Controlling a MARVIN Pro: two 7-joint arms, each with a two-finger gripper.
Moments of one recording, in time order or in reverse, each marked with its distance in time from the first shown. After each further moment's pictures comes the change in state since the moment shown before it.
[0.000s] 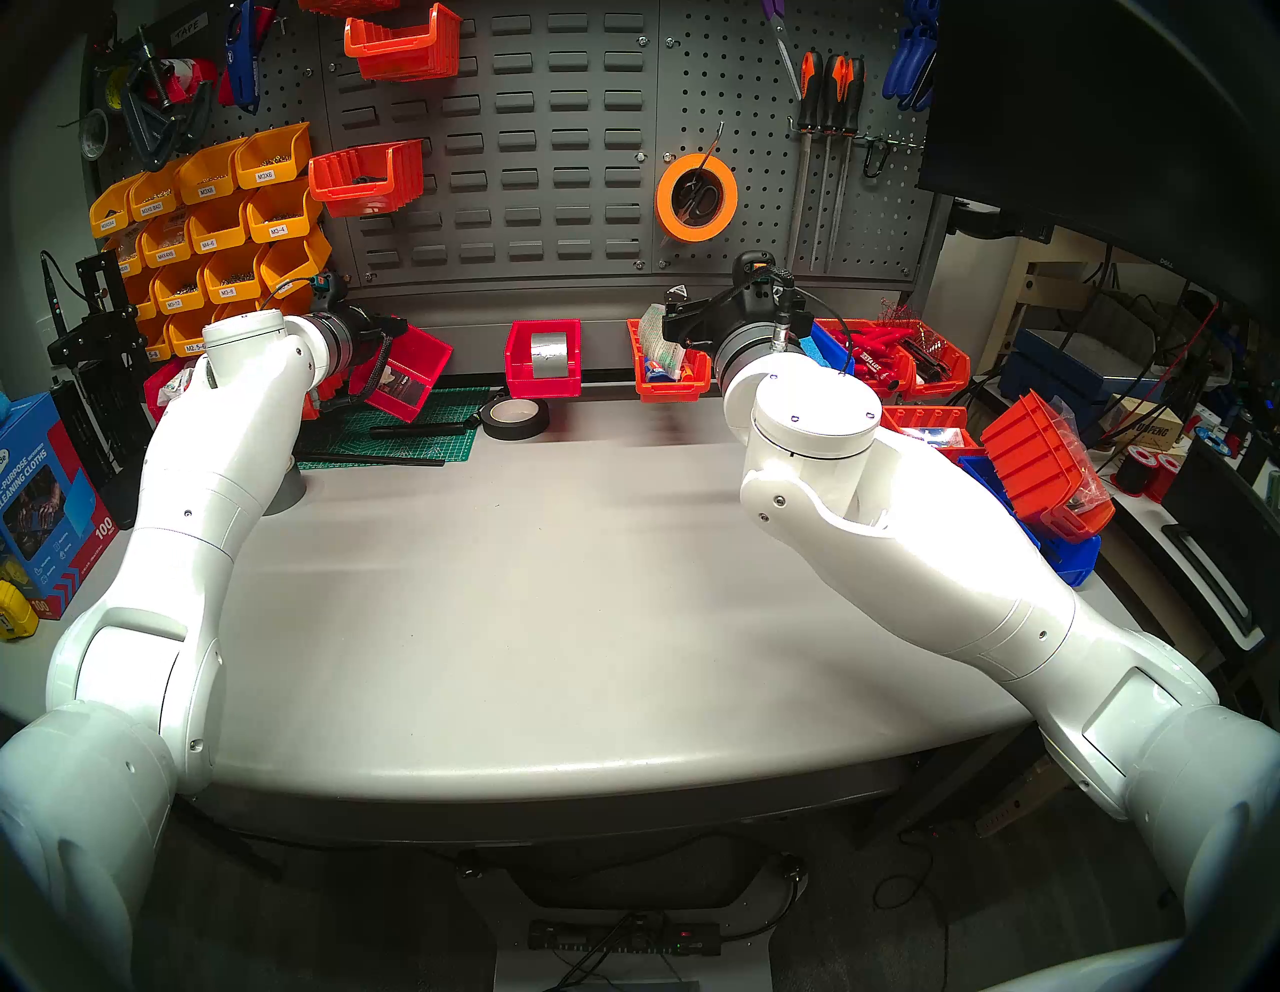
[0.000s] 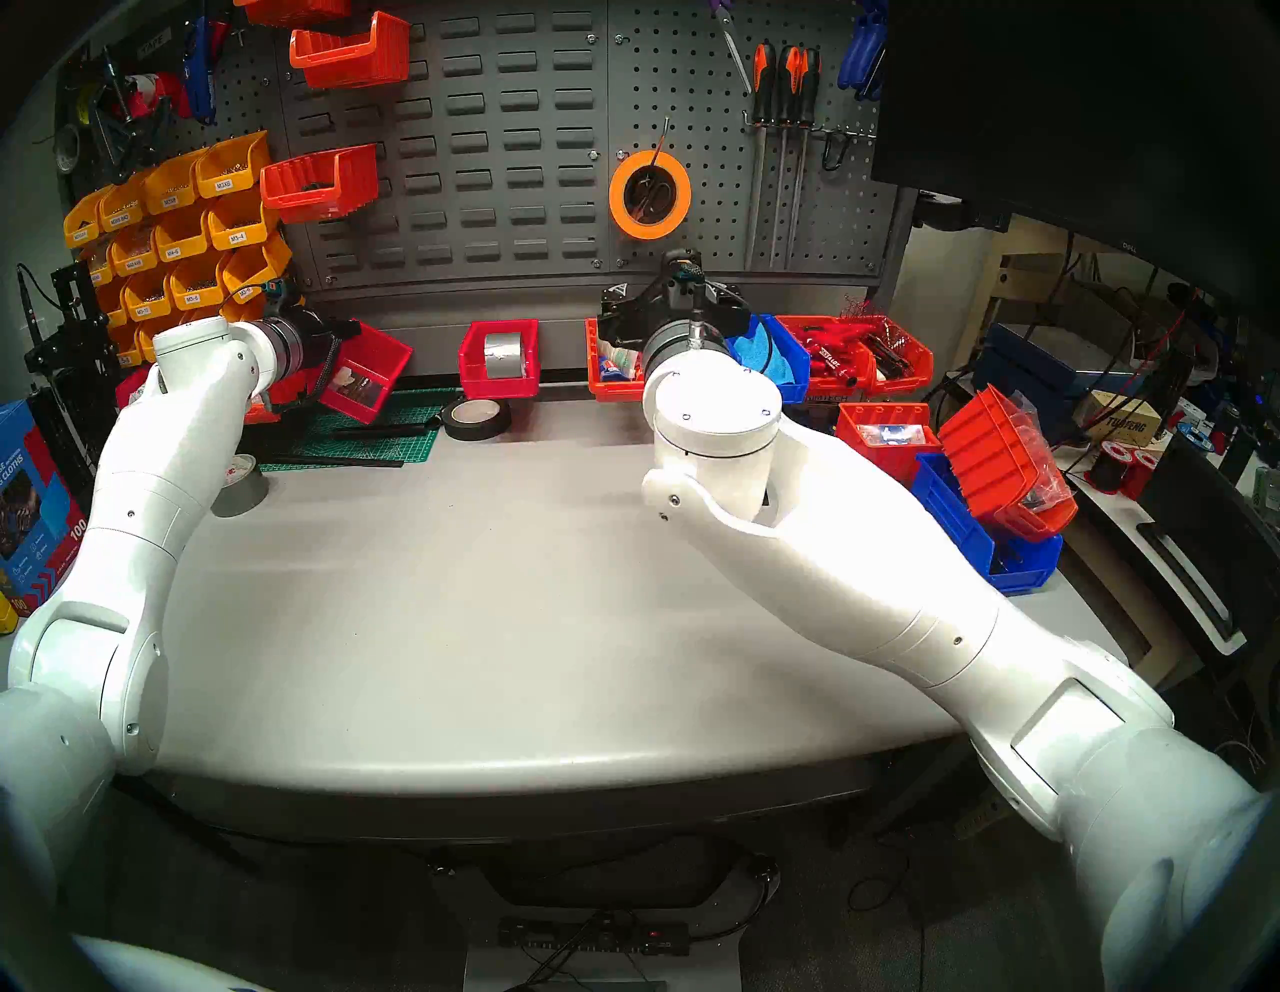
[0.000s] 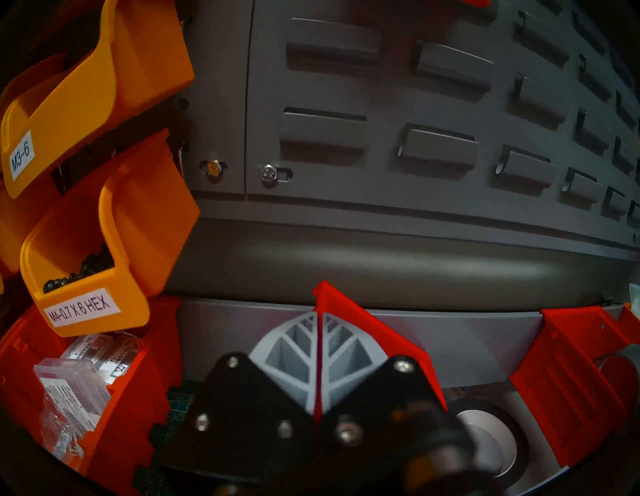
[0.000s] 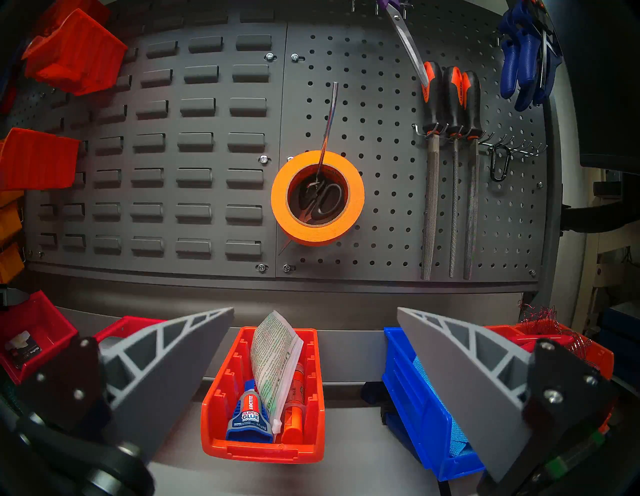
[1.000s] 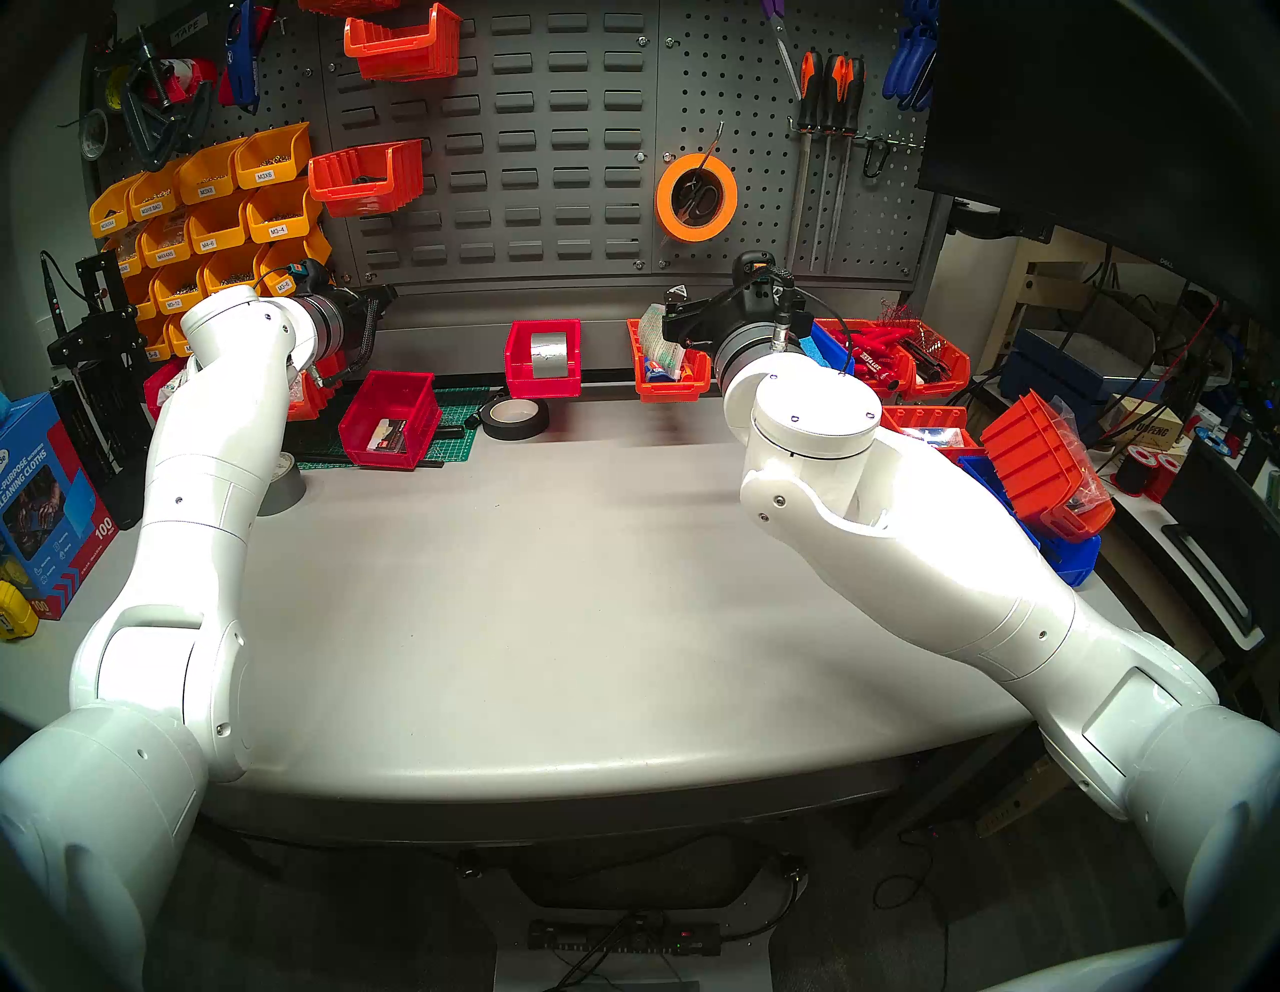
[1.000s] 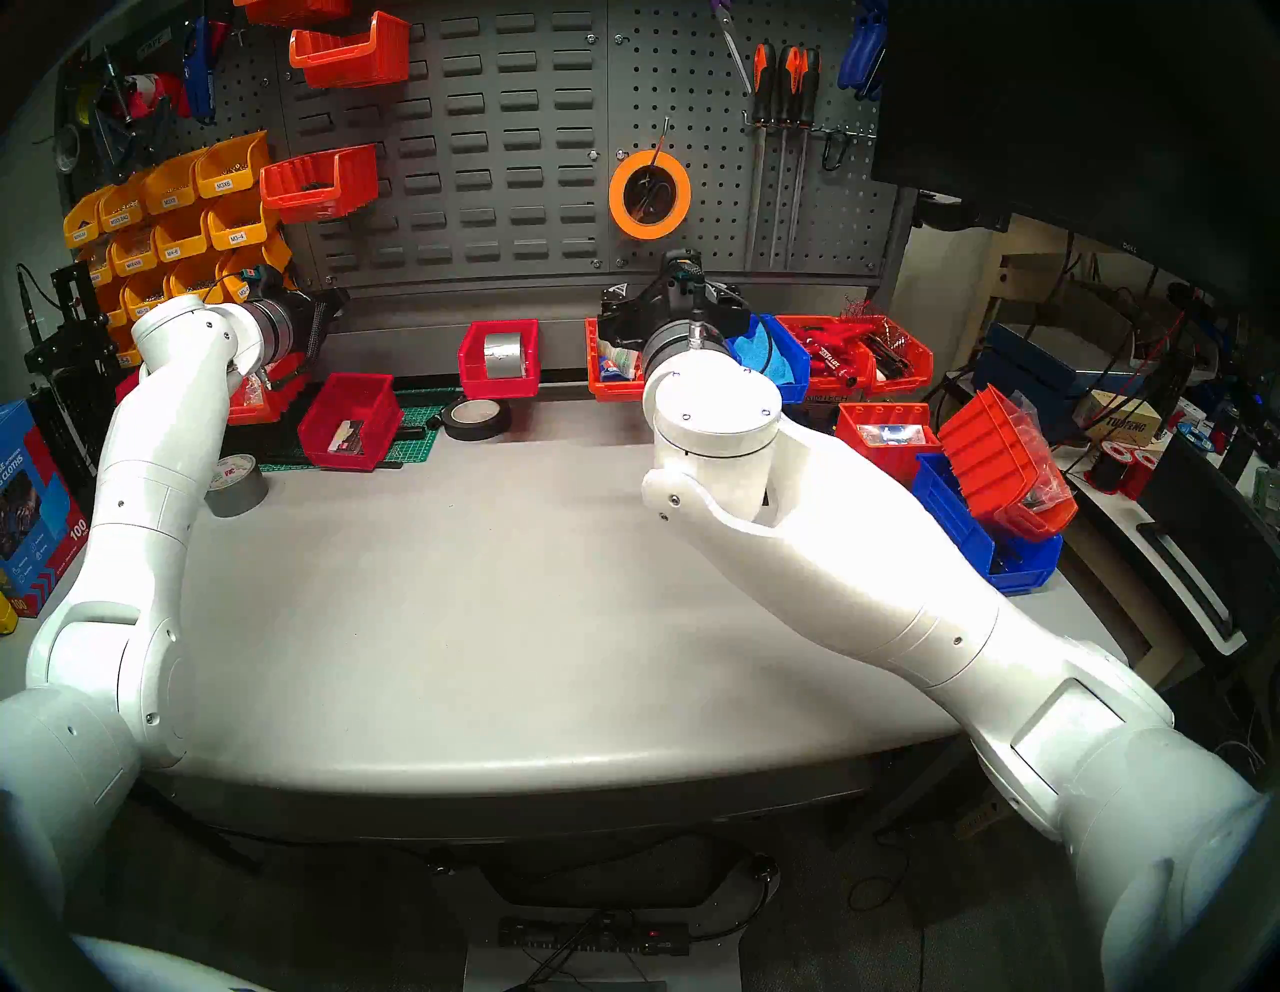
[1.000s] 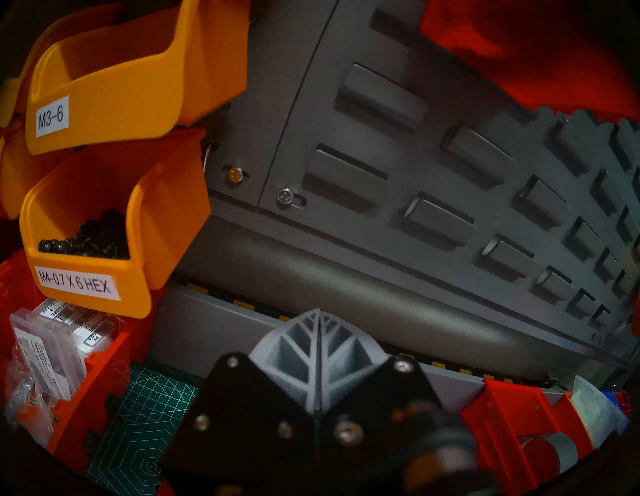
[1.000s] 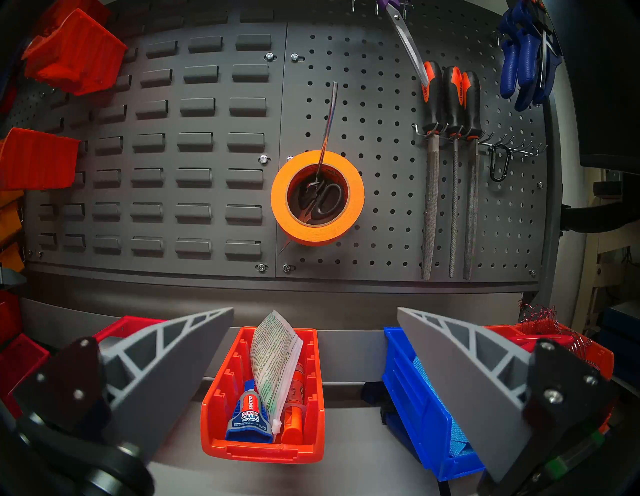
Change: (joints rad) left arm 0.011 -0.058 -0.138 -0.073 -0.139 0.085 0.066; right arm 0.000 0.000 0.000 0.000 0.000 0.000 0.000
